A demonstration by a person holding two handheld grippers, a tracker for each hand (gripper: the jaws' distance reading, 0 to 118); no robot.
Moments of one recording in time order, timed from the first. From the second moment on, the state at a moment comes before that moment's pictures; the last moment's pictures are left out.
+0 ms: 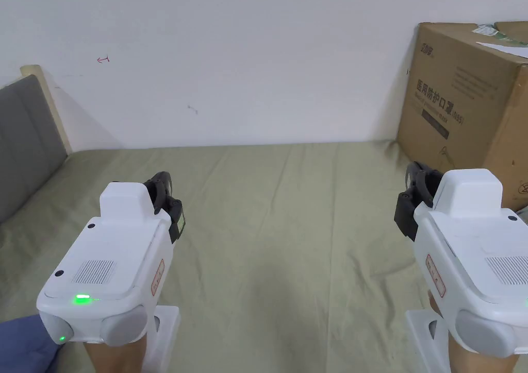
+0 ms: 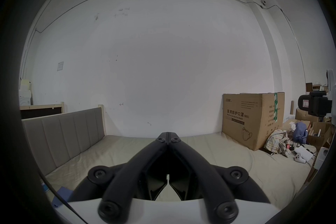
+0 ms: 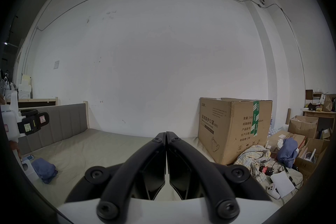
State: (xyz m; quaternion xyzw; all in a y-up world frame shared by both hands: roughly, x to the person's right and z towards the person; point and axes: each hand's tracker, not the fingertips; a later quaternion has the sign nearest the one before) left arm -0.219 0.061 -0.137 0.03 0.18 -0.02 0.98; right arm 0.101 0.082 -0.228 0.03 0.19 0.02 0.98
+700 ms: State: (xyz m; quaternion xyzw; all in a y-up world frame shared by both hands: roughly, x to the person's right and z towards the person) left arm -0.223 0.060 -0.131 0.03 0.18 -0.01 0.98; right arm 0.101 0.083 -0.225 0.03 0.19 0.02 0.98
